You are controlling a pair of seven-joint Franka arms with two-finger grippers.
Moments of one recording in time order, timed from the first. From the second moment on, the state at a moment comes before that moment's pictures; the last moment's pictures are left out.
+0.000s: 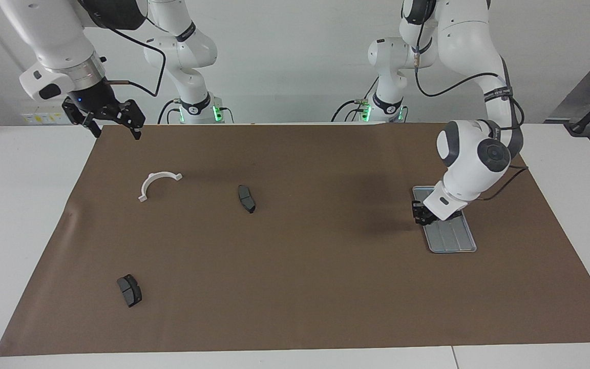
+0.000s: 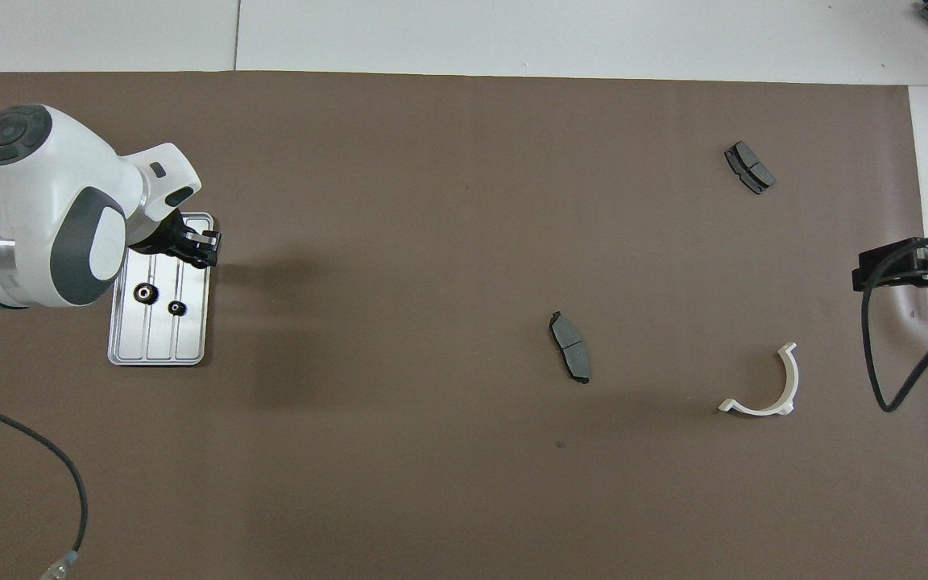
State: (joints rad) left arm -0.04 0.35 -0.04 -1.80 -0.04 2.05 0.17; right arm 0.05 -0.05 -0.08 -1.63 -0.03 1.55 0.05
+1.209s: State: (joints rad) left arm 0.03 0.31 -0.04 -1.90 -0.04 2.22 0.18; right arm 0.05 -0.05 -0.08 -1.63 -0.03 1.55 0.05
